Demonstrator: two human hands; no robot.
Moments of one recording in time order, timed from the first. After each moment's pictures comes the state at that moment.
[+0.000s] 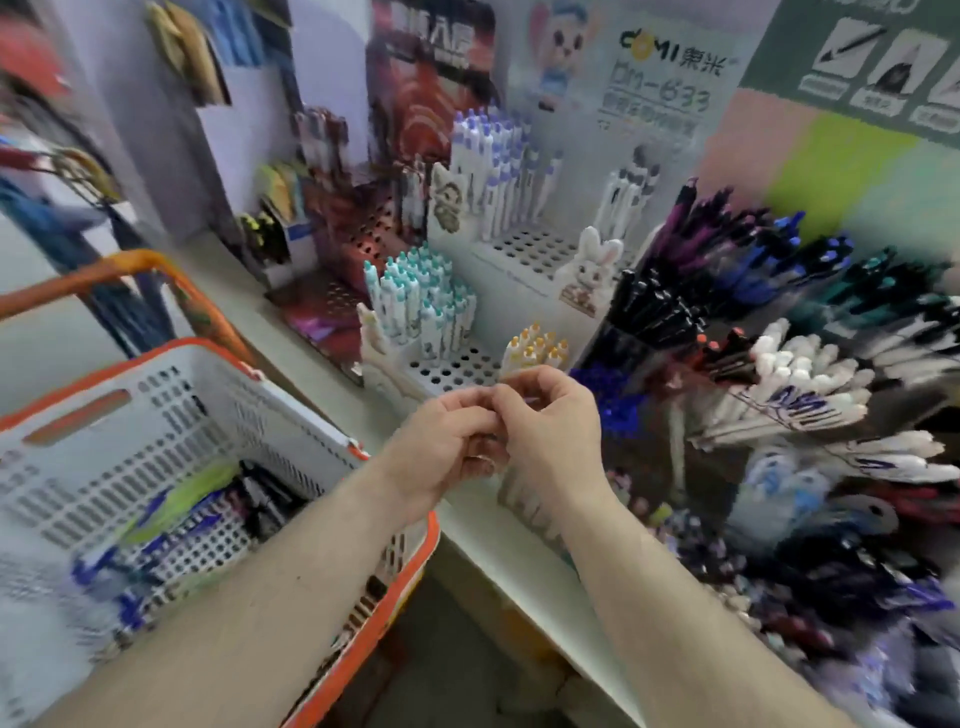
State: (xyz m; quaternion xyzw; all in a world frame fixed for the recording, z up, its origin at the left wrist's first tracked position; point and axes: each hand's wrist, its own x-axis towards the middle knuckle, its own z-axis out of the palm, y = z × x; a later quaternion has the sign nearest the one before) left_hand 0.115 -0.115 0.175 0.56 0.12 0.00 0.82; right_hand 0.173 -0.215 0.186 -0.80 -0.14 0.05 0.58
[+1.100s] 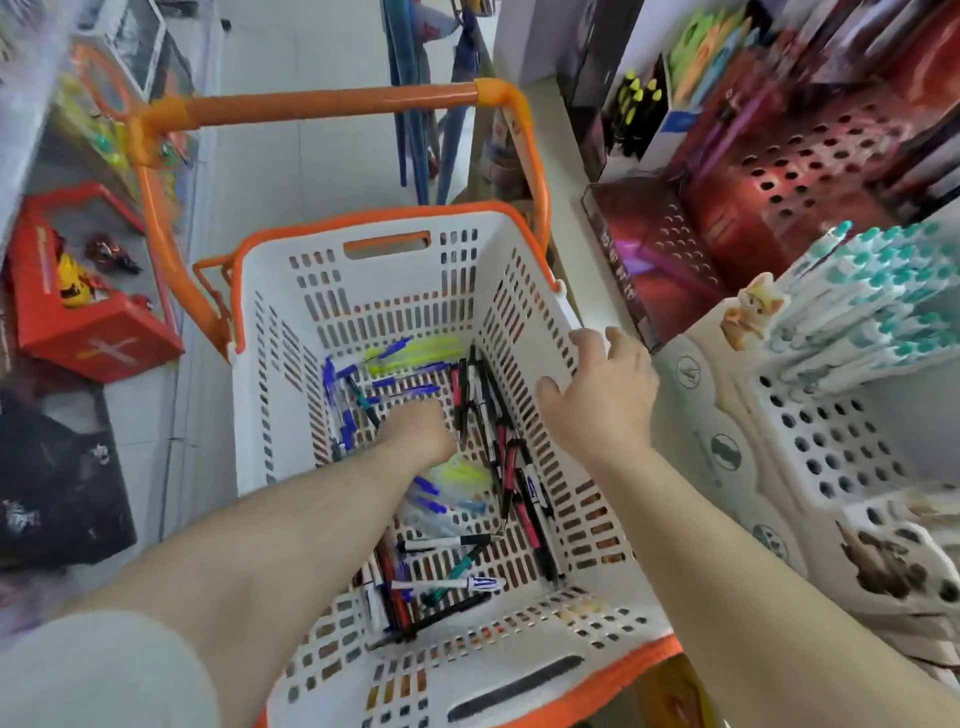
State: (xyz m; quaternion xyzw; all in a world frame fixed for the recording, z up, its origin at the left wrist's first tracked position) left_hand -0.020 0.094 -0.070 0.75 0.57 -0.16 0.30; right_hand 0.128 0.005 0.068 -0.88 -0.46 0.11 0.09
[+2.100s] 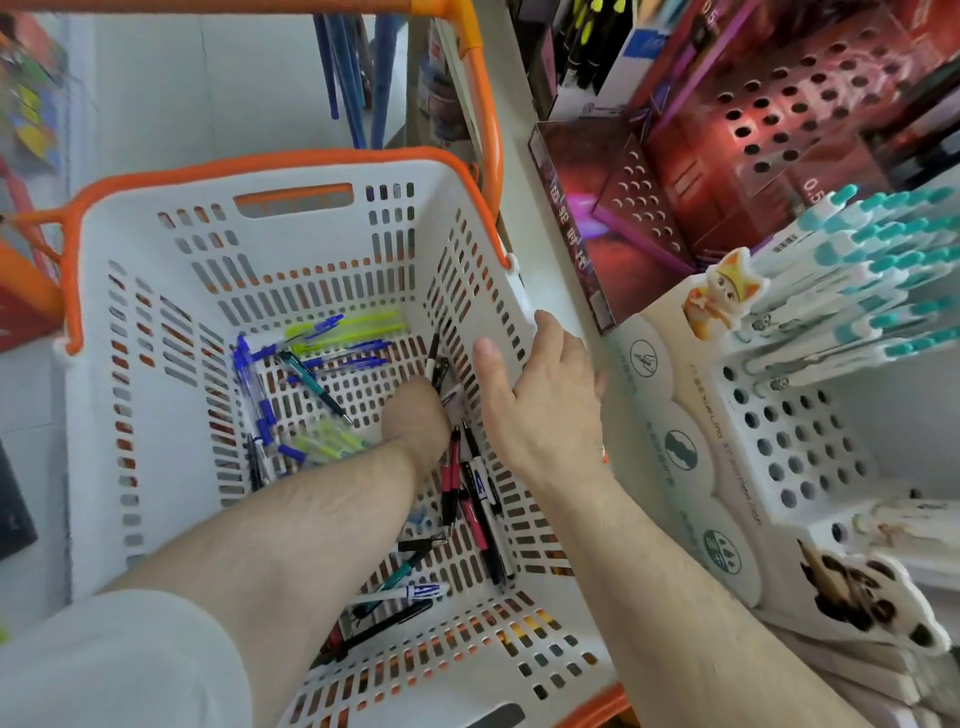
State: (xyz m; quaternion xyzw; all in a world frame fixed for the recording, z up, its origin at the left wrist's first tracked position) left_hand 0.074 0.075 -0.127 0.66 0.66 -0.04 0.36; right_hand 0.138 0.005 0.051 -0.87 -0.42 0.17 0.17
